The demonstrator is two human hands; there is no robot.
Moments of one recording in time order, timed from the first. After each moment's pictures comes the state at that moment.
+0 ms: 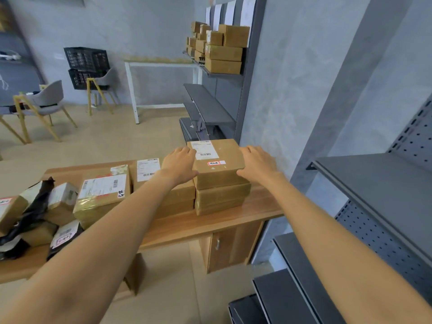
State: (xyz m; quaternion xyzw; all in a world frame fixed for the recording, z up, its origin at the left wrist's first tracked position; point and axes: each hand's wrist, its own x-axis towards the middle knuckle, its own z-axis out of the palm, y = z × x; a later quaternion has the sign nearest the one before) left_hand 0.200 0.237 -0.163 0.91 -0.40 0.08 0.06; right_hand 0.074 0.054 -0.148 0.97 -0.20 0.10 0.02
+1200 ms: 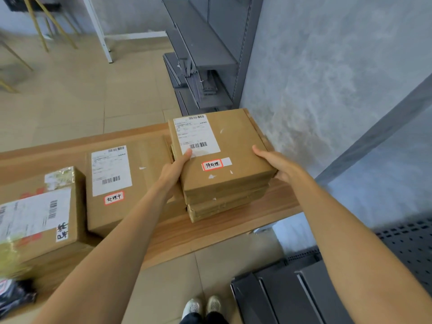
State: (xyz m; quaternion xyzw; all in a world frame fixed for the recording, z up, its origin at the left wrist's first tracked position) left_hand 0.375 0.106 -0.323 0.71 0.04 -0.36 0.61; right_hand 0.236 -0.140 -0.299 0.64 -0.43 -0.07 -0.63
